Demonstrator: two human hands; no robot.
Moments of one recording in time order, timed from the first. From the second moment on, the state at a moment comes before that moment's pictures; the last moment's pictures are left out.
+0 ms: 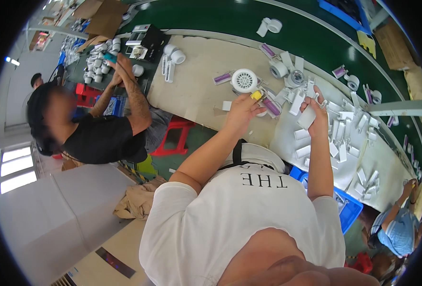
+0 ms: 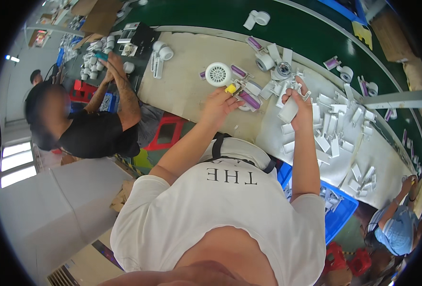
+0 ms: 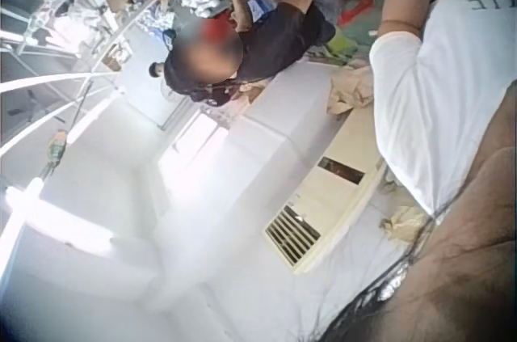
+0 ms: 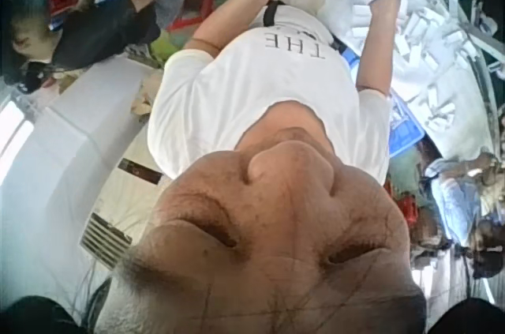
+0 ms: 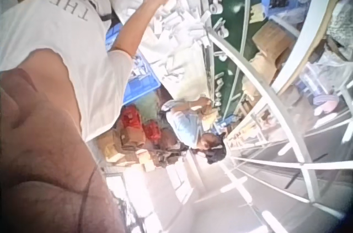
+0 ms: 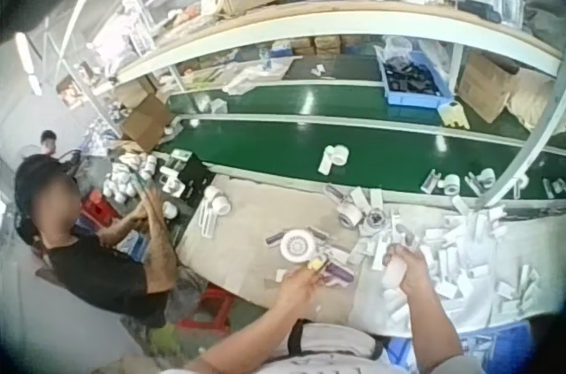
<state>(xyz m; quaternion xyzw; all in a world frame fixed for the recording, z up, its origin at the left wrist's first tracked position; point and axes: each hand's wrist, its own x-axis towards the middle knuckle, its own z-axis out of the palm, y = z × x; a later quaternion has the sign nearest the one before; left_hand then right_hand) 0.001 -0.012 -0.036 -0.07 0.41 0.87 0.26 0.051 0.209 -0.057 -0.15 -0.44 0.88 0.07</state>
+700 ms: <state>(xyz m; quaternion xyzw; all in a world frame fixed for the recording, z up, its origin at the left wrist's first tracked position) 0.012 -0.019 -0.041 -0.09 0.46 0.88 0.07 0.033 0.077 0.014 0.09 -0.95 0.24 0.18</state>
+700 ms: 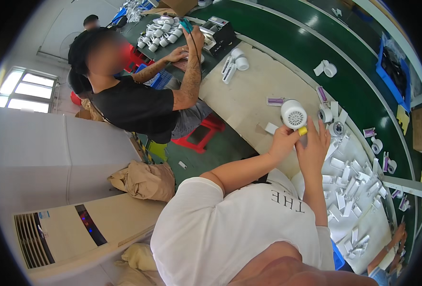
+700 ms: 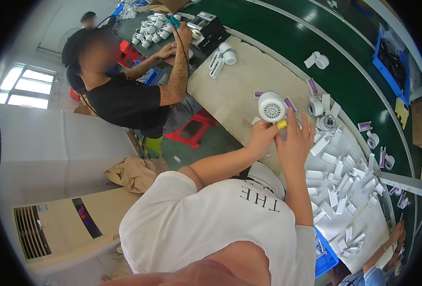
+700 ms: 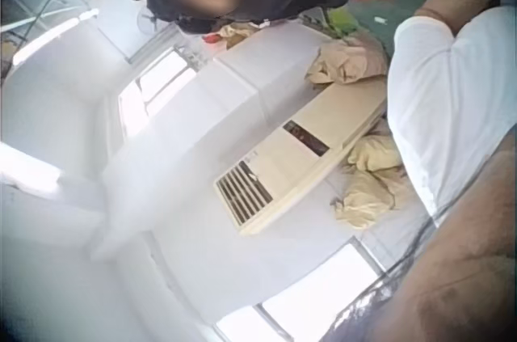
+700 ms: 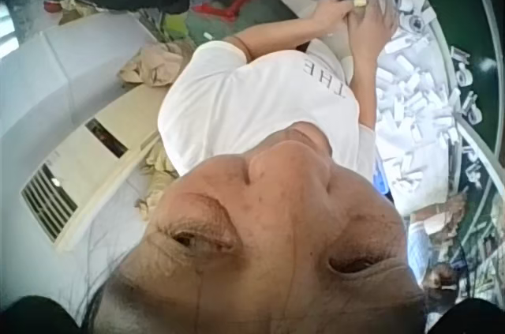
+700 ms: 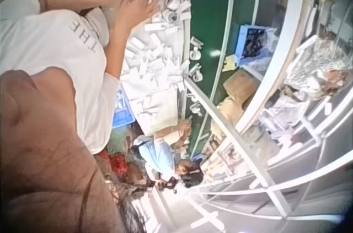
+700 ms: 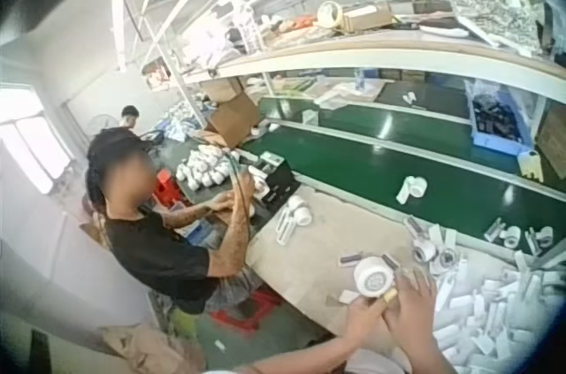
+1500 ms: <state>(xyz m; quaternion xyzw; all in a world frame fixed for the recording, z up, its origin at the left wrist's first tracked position) -0.186 -0.176 -0.130 0.03 0.96 0.26 0.02 -0.185 0.136 -0.125 0.05 -0.92 0.39 0.00</state>
